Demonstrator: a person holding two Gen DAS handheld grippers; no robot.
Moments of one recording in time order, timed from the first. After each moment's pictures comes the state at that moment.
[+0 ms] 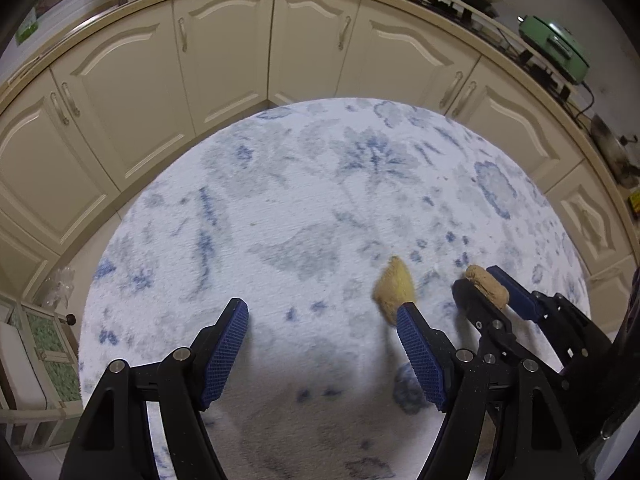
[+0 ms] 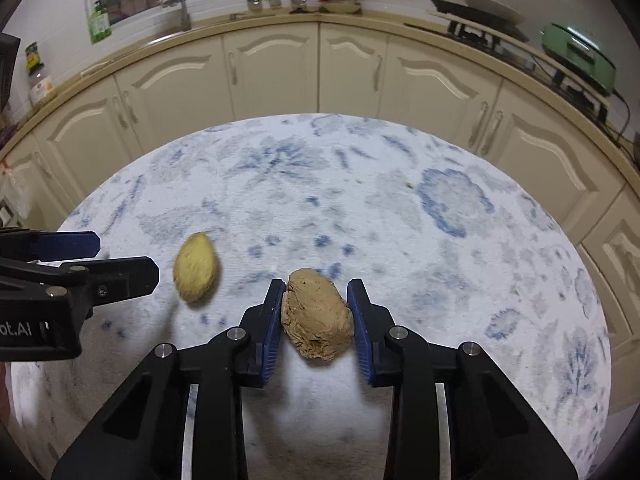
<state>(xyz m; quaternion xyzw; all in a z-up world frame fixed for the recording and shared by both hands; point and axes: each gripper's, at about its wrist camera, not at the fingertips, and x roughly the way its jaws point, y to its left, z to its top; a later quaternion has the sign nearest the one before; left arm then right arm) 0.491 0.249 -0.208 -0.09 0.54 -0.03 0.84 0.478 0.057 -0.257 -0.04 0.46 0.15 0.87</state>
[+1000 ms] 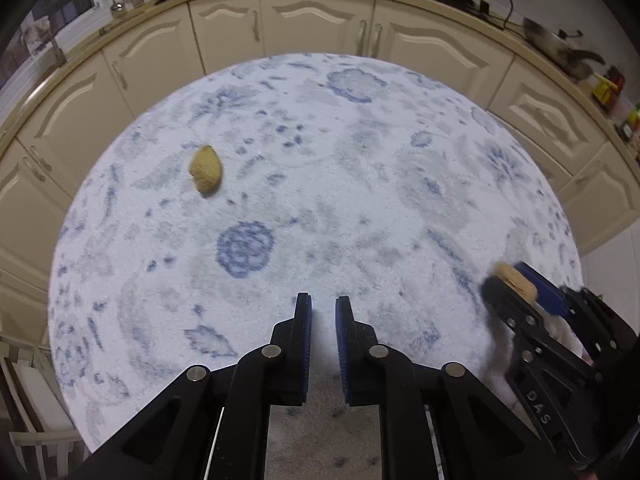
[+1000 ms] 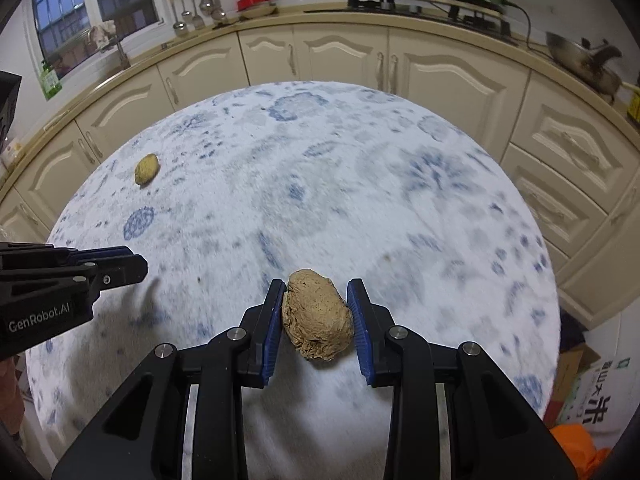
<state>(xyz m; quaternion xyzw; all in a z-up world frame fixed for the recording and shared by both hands) 0.395 0.127 -0.192 0.02 0.53 -0.08 0.84 0.352 -0.065 -0.246 0.04 0.47 0.06 0.88</state>
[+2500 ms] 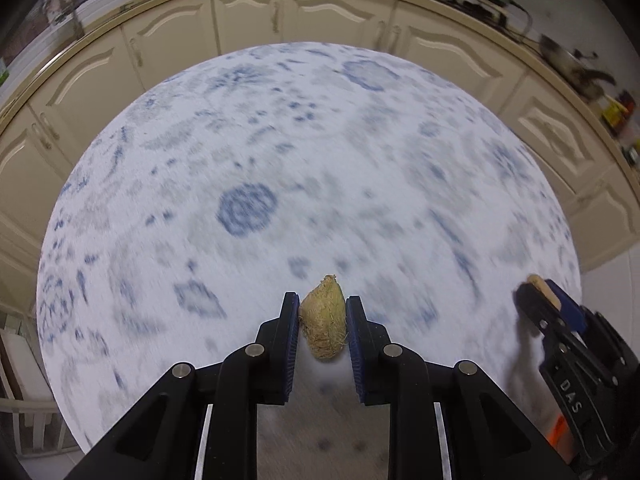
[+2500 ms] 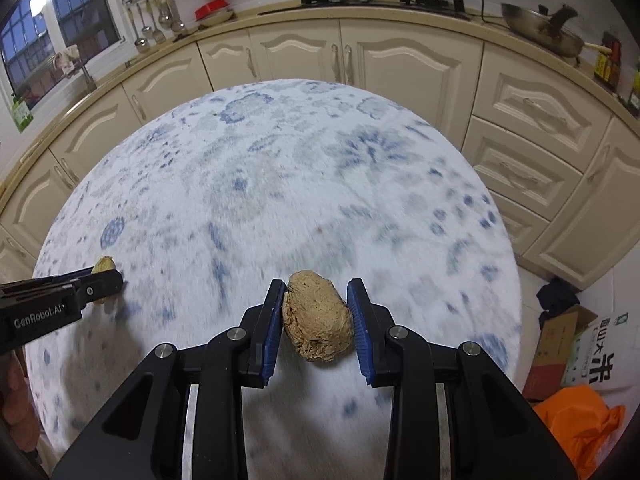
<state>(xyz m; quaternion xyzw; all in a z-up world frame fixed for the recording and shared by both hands) 0.359 0.123 -0.202 -0.02 0.54 -0.07 0.84 0.329 -0.094 -0.245 0.08 0.48 0.01 0.87</state>
